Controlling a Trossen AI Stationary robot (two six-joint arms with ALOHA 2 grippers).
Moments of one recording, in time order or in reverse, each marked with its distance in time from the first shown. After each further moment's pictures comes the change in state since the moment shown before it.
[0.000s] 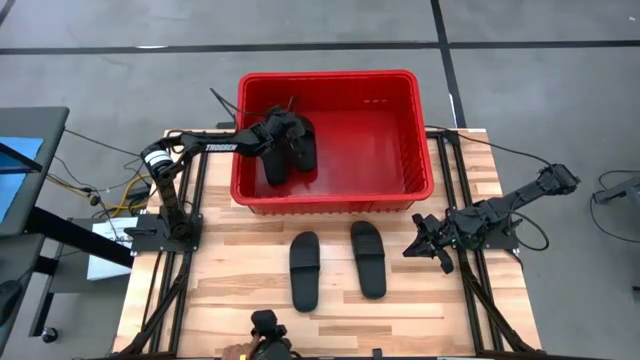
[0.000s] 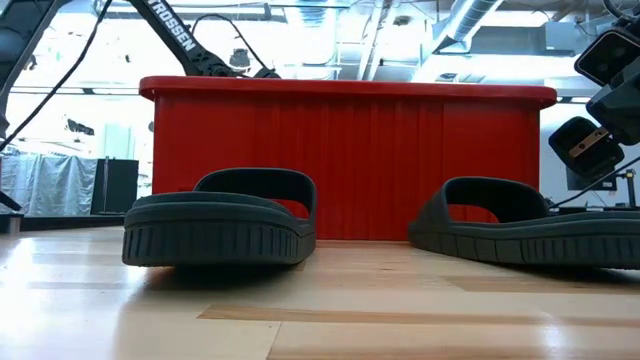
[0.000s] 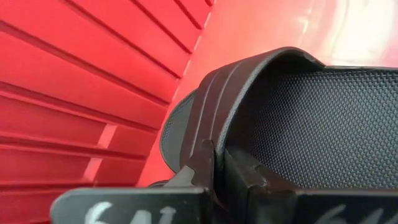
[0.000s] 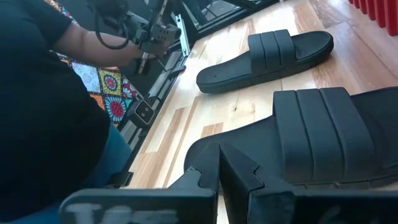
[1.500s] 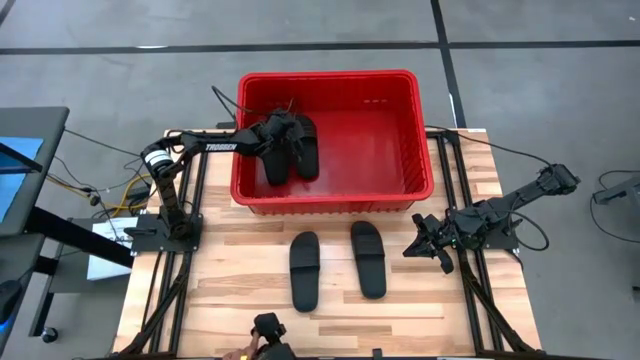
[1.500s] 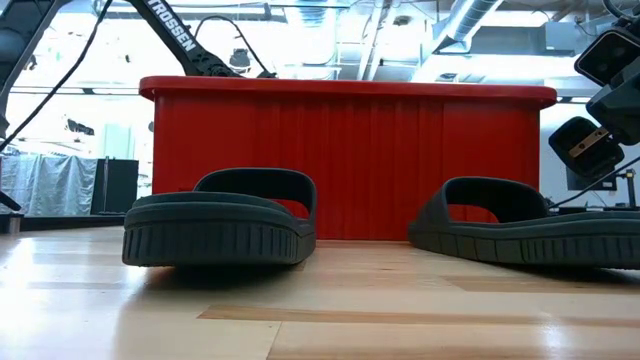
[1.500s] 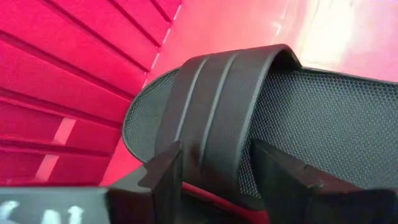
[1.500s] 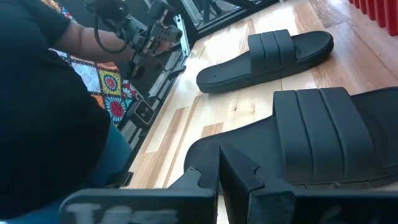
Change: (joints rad) left arm -0.002 0.000 0.000 -0.058 0.100 -0.061; right arm 0.000 0.000 0.000 0.000 0.000 0.000
